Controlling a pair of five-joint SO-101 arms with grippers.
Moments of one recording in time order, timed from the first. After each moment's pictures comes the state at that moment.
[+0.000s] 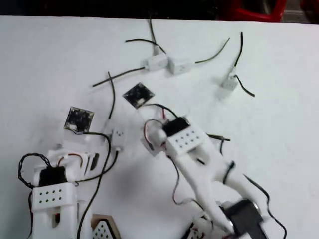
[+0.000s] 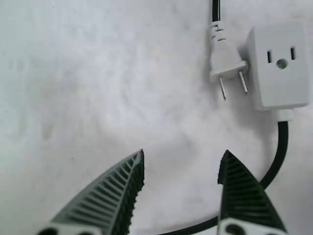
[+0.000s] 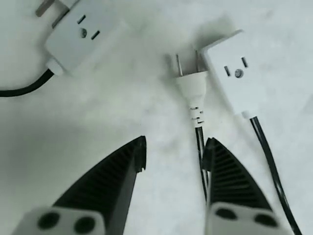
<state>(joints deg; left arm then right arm) -16.0 -65.1 81.4 54.5 -23.6 -34.0 -13.1 35.8 58.0 12.5</state>
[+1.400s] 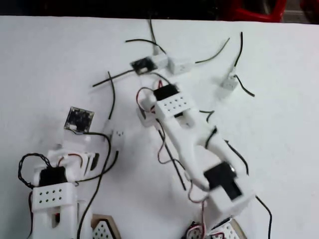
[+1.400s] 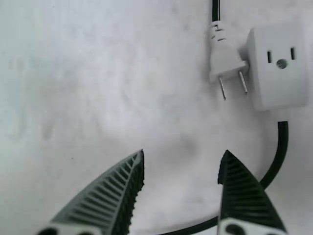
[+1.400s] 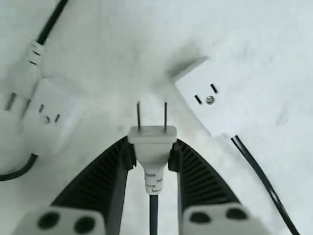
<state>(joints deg) -16.0 -65.1 81.4 54.5 -23.6 -30.9 5.6 7.5 67.7 -0.8</state>
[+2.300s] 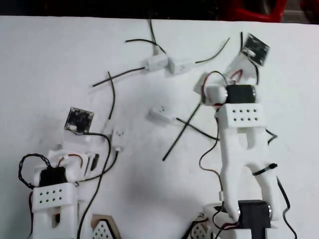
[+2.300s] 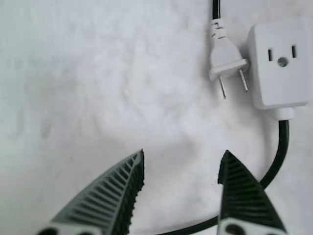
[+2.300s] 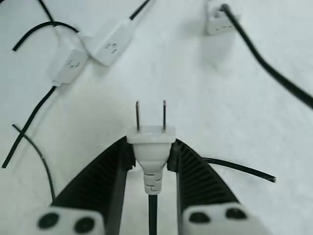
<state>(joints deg) -16.0 -65.1 81.9 54.1 -23.6 -4.2 -15.8 14.9 68.0 -32.9</state>
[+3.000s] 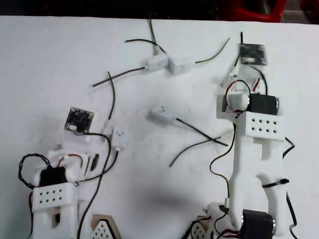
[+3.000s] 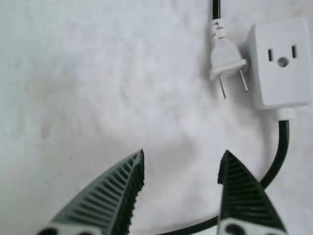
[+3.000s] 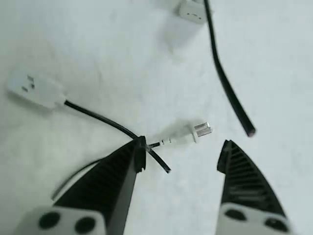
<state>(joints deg) -16.0 -65.1 81.9 54.1 -23.6 3.9 -21.8 18.7 76.4 15.3</state>
